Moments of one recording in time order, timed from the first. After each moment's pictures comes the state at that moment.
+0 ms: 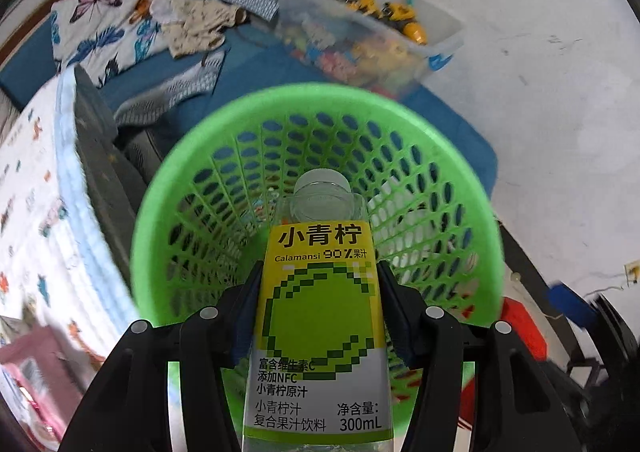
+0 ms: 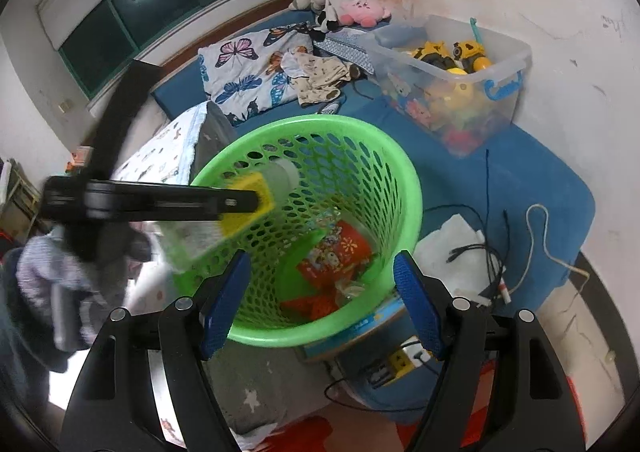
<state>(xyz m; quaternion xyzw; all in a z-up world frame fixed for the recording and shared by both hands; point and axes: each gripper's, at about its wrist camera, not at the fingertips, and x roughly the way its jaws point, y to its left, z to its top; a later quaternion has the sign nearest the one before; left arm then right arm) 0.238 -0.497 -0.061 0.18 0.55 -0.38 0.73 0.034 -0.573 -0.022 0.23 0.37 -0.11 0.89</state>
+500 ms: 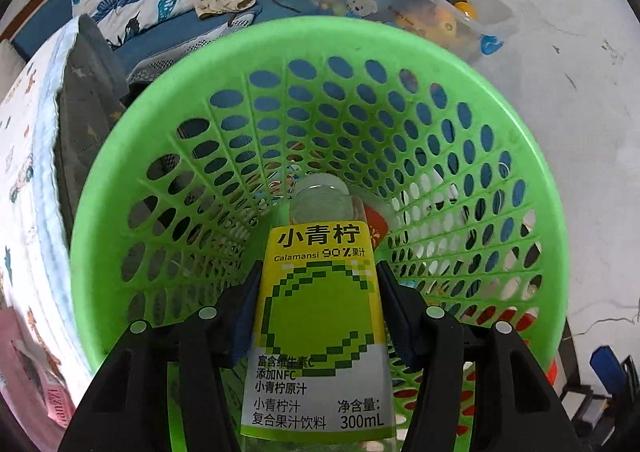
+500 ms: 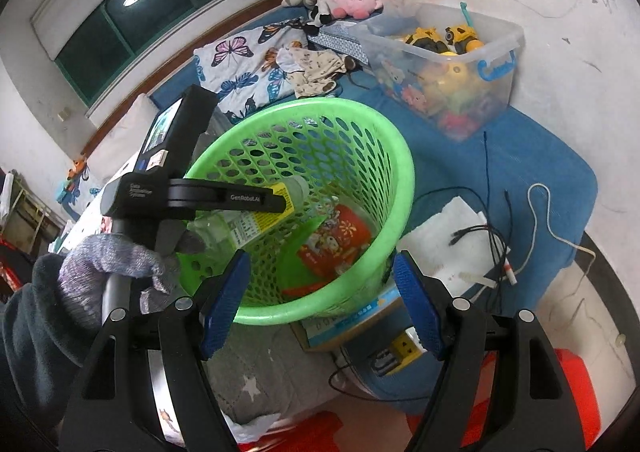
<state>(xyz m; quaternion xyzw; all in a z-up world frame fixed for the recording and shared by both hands) 0.251 -0.511 -0.118 0.18 0.58 -0.31 0.73 0.019 -0.570 -0.035 0.25 0.38 -0.11 0.88</state>
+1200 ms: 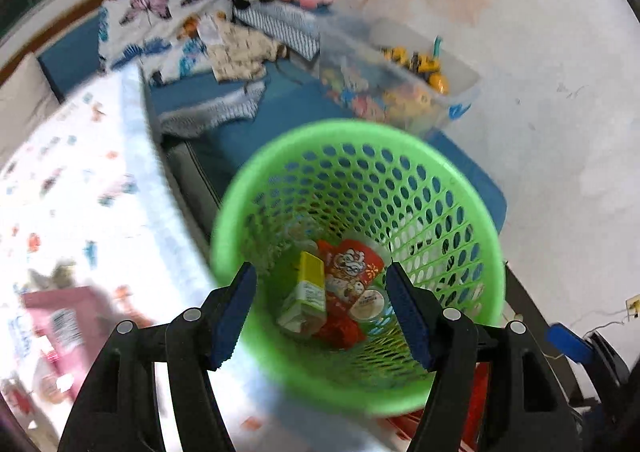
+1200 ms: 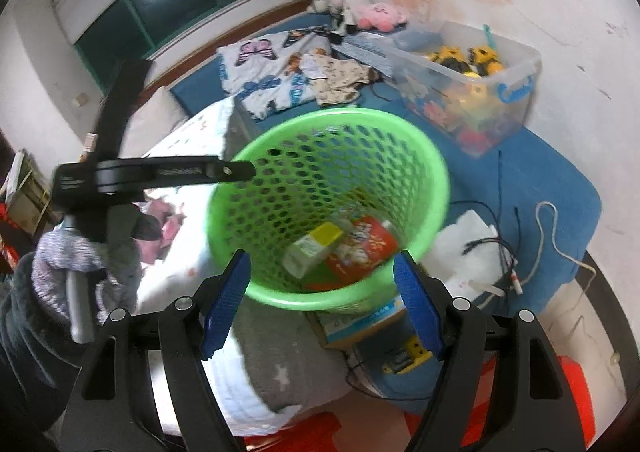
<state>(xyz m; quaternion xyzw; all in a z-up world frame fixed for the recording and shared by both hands) 0.227 -0.421 -0.019 0.12 0.48 -0.36 0.79 0.019 -0.531 -0.009 0.22 0.36 -0.08 0.90</state>
